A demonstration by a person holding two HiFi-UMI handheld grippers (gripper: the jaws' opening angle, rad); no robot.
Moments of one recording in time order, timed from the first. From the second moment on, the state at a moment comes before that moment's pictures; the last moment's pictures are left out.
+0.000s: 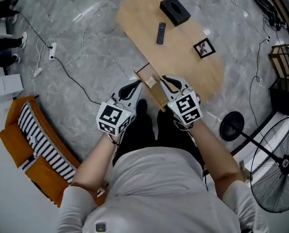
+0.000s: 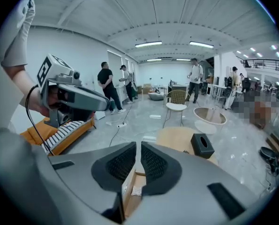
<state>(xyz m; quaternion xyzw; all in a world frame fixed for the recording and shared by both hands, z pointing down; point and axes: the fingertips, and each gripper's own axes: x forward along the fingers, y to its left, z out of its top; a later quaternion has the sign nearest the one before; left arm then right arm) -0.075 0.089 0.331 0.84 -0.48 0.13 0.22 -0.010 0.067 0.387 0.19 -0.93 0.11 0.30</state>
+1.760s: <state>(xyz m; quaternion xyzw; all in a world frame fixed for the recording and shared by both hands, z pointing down) -0.038 0.085 0.194 0.89 -0.42 0.10 0.13 0.069 0.067 0.220 0.34 -0.92 0.08 0.19</state>
